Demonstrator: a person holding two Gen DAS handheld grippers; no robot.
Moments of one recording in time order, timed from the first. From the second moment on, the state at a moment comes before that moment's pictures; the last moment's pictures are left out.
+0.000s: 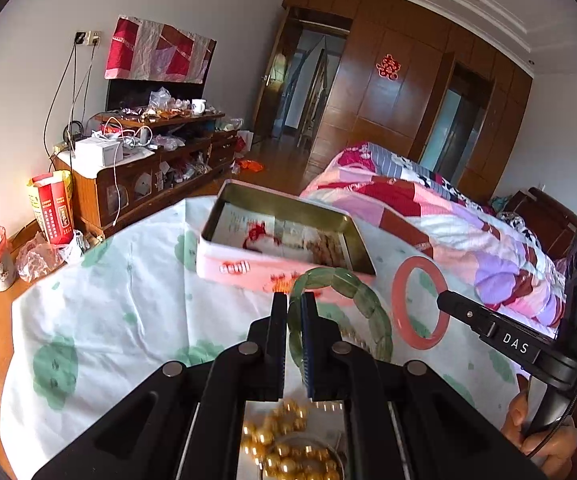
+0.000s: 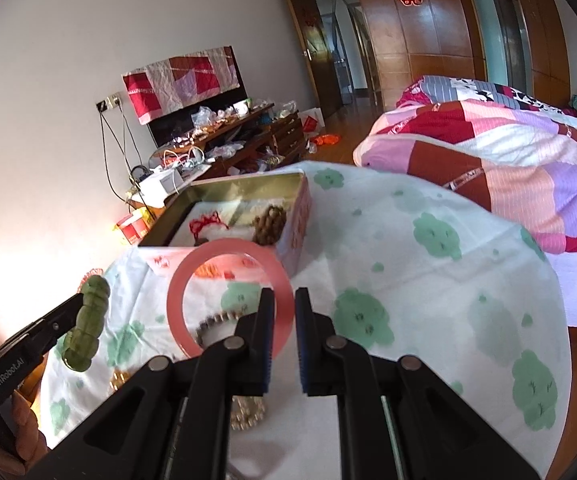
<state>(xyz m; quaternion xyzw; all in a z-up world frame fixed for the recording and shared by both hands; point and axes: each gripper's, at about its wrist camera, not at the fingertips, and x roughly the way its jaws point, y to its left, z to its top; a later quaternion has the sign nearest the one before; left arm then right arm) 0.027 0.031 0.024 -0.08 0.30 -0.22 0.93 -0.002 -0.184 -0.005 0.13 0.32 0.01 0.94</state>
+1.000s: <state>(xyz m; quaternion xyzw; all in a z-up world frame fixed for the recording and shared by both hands) 0.178 -0.016 -0.003 -0.02 0.35 -0.15 0.92 0.157 -0.162 -0.028 0.10 0.36 -0.04 0.93</state>
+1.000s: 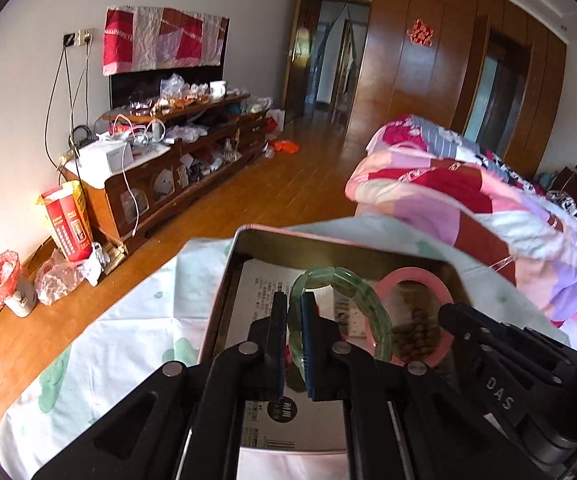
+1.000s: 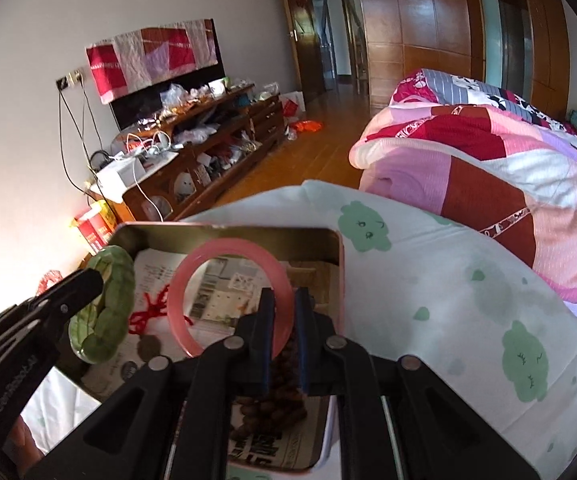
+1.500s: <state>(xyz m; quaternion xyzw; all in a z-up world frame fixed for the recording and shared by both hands) 0.186 -0.025 -0.022 0.05 0.37 -0.08 0.93 0.154 -0.160 -0.036 0.10 0.36 -0.02 0.93</state>
